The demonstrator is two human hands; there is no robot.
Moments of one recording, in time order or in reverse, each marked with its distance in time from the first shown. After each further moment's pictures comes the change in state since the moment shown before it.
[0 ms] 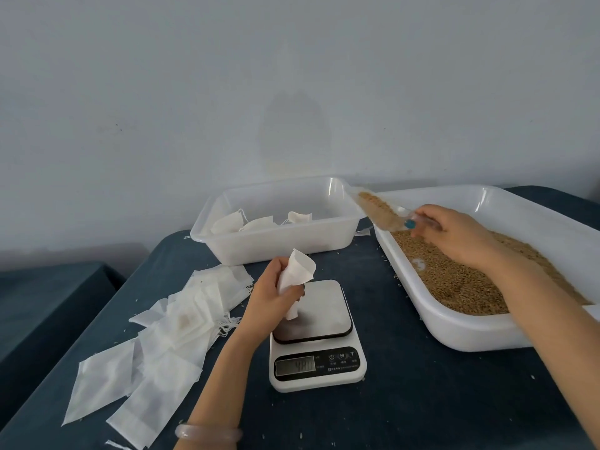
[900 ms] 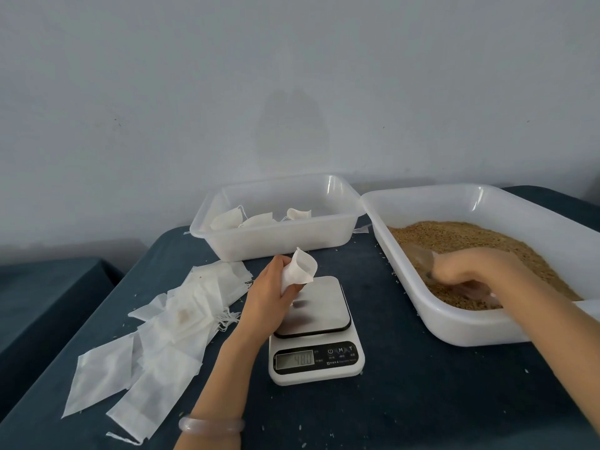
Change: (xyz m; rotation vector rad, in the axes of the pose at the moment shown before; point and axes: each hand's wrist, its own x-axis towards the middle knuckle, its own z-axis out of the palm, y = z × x) left_hand 0.001 -0.009 0.001 0.393 0.055 0.190; right_hand 0.003 0.010 0.023 -0.317 -0.588 0.593
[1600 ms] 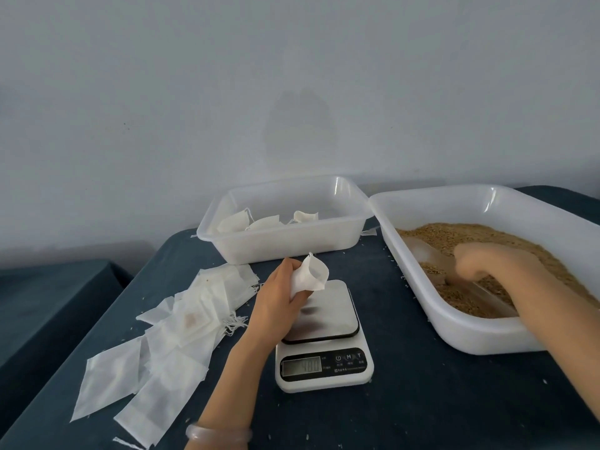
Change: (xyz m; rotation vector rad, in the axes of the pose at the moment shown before) left_hand 0.001 -0.002 0.004 0.035 -0.017 -0.002; right_hand -0.011 -0.001 -0.013 -0.302 0.119 0.081
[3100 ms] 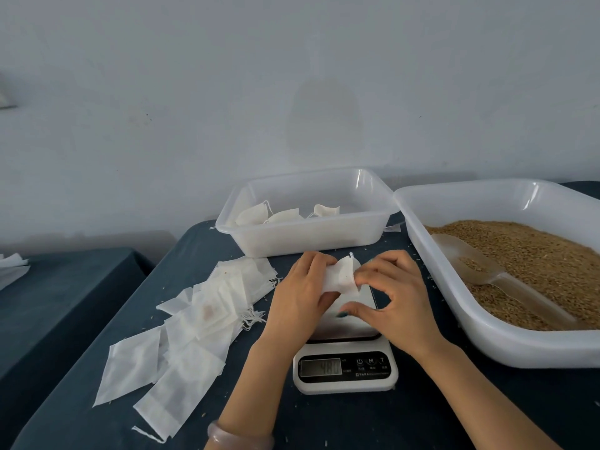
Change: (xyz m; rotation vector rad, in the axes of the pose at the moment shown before) left_hand -0.005 0.023 -0.006 0.321 0.044 0.206; right_hand -0.037 -0.123 0.086 0.794 1.124 -0.991
